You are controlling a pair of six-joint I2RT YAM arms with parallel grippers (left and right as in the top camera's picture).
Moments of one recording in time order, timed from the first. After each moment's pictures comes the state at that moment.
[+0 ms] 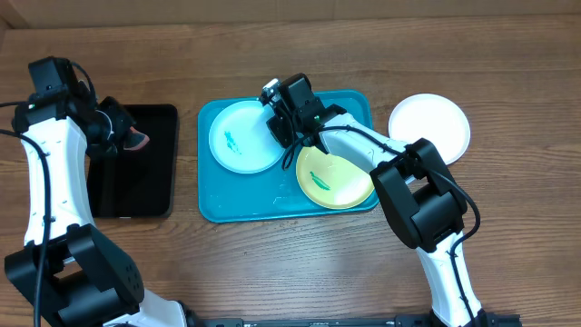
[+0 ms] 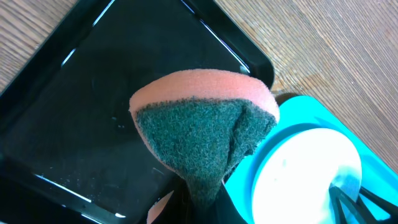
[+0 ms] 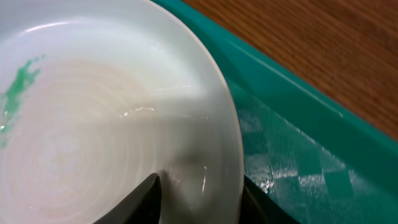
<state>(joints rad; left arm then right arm) 0.38 1.74 1.51 -0.97 0.17 -0.41 0.59 2.29 1.63 -0.26 -0.12 -0.09</state>
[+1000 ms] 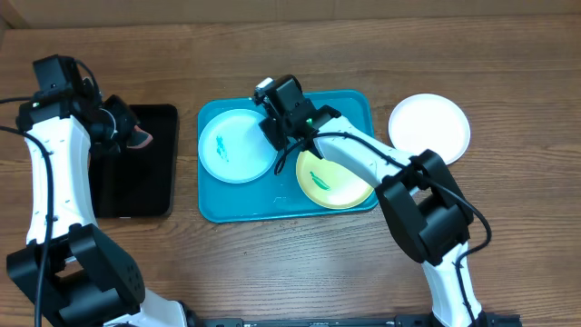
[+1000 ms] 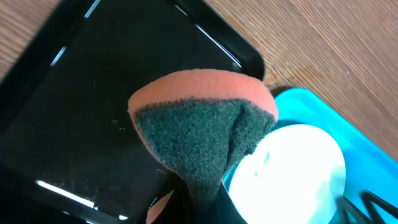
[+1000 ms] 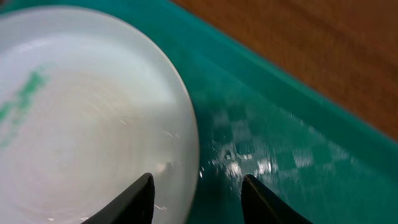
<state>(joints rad) 0.35 1.74 1.51 -0.97 0.17 -0.38 0.64 2.22 1.63 -0.37 -0.01 -0.01</state>
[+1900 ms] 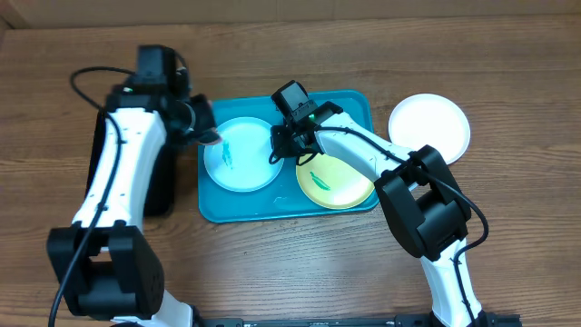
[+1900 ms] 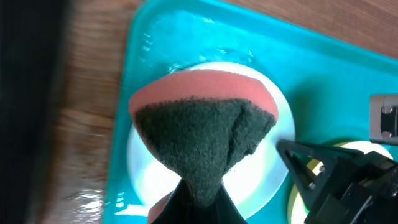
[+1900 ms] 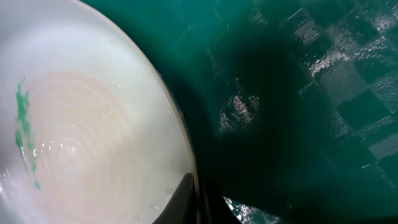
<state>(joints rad) -0.02 1.74 1.44 -0.91 0.17 -0.37 0.63 2.24 1.66 -0.61 -0.17 0.50</state>
